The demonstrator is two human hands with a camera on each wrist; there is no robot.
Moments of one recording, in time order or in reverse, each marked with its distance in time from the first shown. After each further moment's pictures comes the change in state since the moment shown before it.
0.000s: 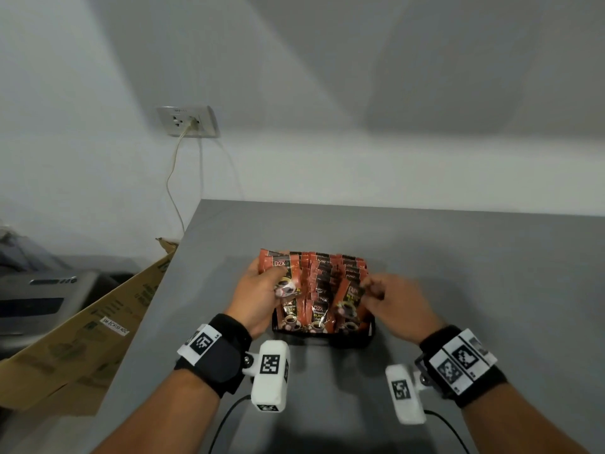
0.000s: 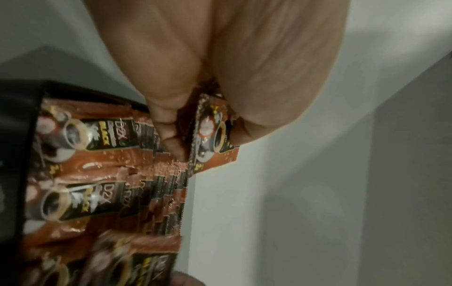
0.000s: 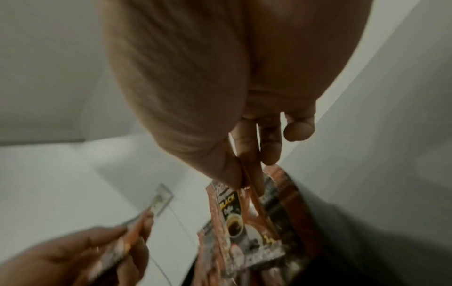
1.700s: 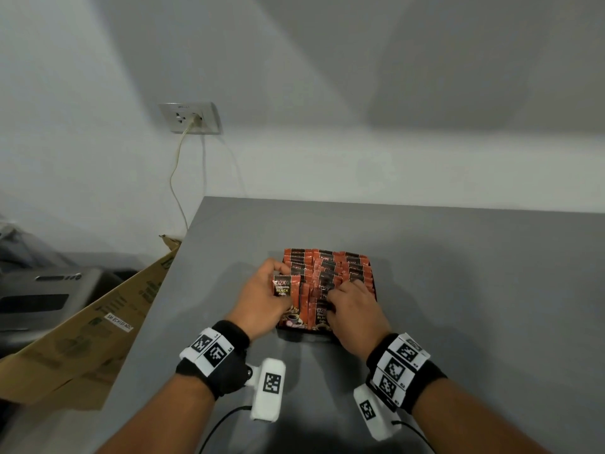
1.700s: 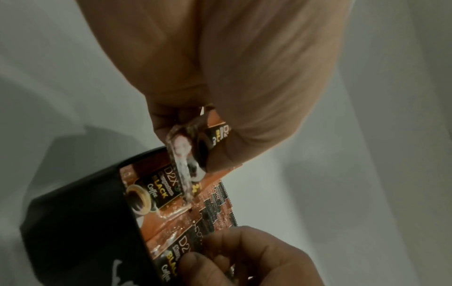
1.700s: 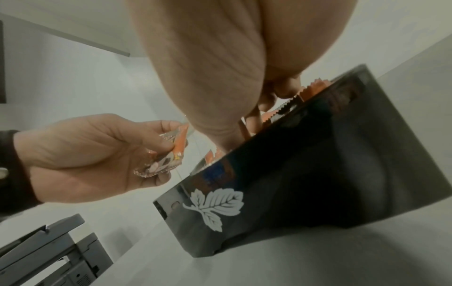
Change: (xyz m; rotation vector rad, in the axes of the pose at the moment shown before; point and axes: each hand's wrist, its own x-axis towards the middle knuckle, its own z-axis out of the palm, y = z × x) left_hand -0.003 -0.015 -0.020 0.681 -0.015 0.116; right_hand 0.010 -0.013 0.079 -0.420 0.093 -0.263
